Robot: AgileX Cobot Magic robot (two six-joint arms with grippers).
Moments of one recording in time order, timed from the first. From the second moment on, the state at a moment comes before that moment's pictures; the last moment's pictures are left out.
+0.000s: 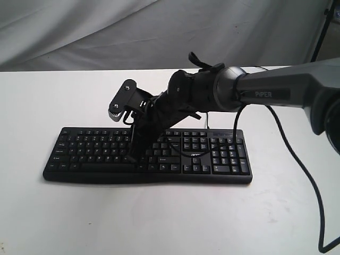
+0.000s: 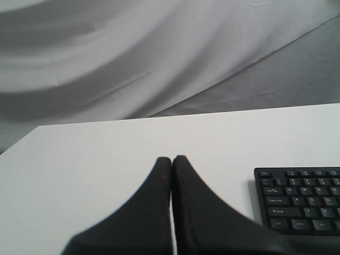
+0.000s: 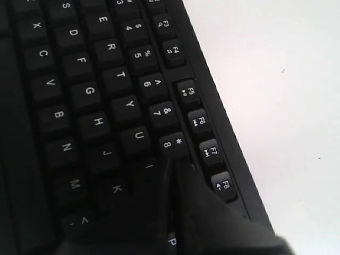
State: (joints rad) left arm 0.13 0.00 -0.01 0.03 0.19 0.09; right arm 0.38 2.23 -1.56 0.52 0.41 -1.01
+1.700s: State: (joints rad) left arm 0.13 0.00 -0.01 0.03 0.19 0.09; right arm 0.37 2.24 -1.52 0.53 0.41 -1.02
